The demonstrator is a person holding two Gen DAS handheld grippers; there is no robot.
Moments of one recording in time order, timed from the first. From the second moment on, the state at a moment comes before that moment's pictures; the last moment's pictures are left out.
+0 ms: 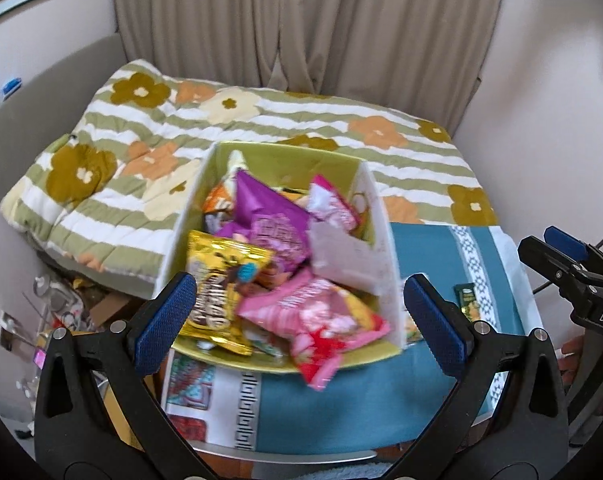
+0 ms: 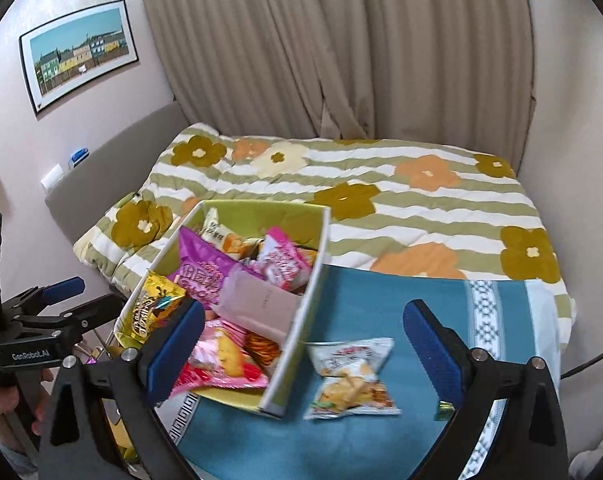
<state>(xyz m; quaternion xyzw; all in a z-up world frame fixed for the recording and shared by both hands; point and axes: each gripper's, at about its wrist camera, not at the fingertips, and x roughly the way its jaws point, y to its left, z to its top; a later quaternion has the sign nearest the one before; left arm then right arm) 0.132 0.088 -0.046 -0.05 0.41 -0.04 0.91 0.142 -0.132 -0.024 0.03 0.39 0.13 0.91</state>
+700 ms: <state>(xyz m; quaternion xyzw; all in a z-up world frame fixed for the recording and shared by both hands) 0.109 -0.107 -0.113 -0.02 0.42 -0.05 0.91 0.111 -0.293 -0.068 0.04 0.43 0.07 0.90</state>
